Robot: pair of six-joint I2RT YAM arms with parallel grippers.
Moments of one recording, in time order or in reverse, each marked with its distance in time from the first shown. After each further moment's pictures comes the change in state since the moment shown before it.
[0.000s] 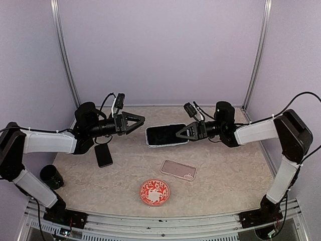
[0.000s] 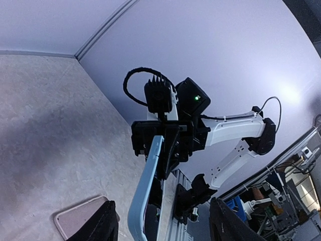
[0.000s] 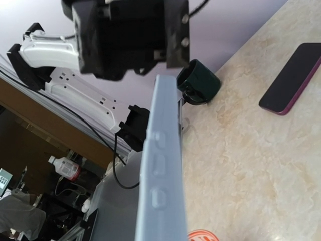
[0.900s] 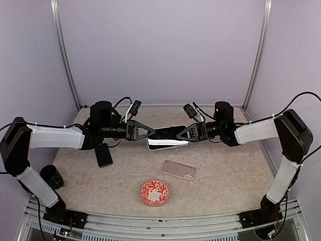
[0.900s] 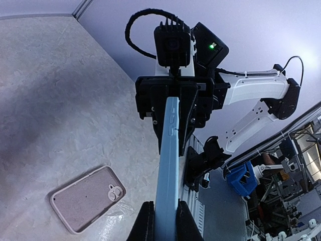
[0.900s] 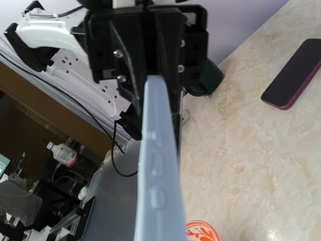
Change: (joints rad) left arm -0.075 0.089 0.161 -0.343 0.047 0.208; right arm -0.006 0.000 0.008 -0.072 -0.037 -0.099
